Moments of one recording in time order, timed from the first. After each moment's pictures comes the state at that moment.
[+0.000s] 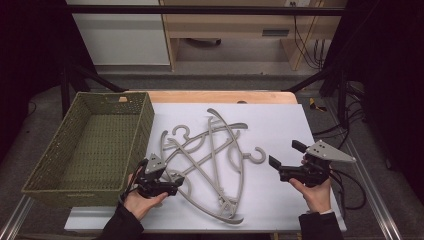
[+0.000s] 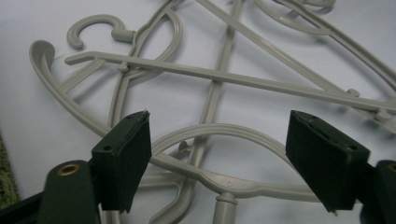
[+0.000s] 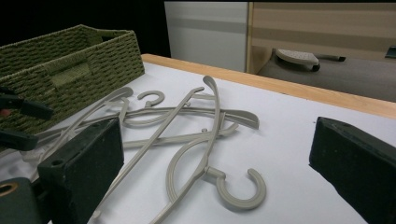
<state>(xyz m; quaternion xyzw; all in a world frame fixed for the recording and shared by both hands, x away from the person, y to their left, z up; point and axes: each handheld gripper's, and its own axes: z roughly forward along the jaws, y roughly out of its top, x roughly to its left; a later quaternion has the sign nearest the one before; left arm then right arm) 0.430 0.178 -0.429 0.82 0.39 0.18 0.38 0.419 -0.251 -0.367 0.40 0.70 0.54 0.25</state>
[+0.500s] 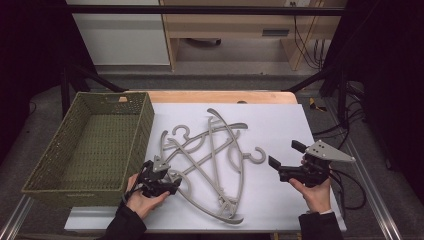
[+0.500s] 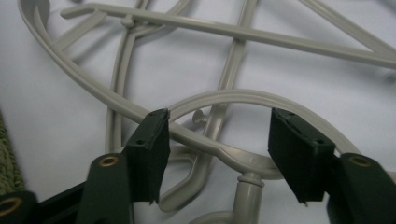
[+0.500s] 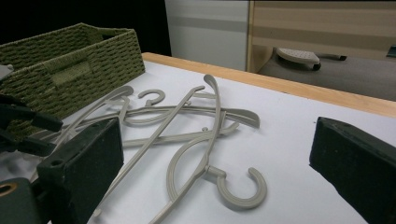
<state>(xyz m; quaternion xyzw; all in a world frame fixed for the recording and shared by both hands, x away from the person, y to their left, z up) 0.438 0.174 -0.444 0.84 0.41 0.17 0.31 0.419 -0.250 -0.367 0.40 0.70 0.54 0.25</state>
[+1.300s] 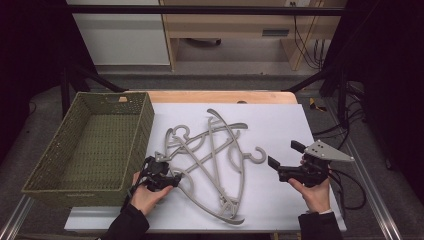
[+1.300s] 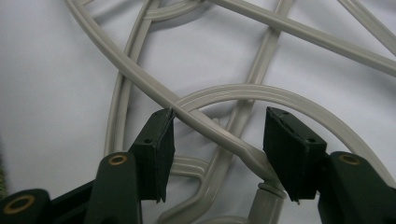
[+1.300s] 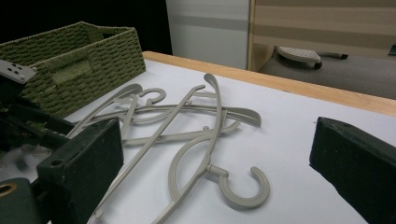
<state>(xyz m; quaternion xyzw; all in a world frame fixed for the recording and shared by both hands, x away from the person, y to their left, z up) 0.458 0.168 -0.451 0.81 0.48 0.14 0.30 0.419 -0.249 -0.368 0.40 0.70 0.54 0.24</state>
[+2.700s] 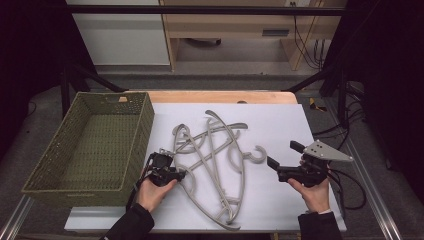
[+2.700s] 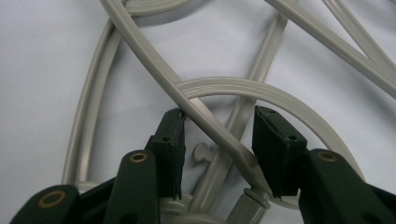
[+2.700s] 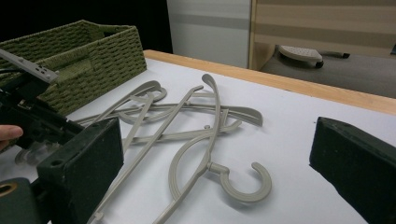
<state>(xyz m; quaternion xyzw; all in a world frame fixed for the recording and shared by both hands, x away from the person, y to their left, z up) 0.479 0.161 -0.459 0.80 0.51 0.08 0.31 0.420 -0.248 -0.368 0.40 0.70 0.54 0.24</state>
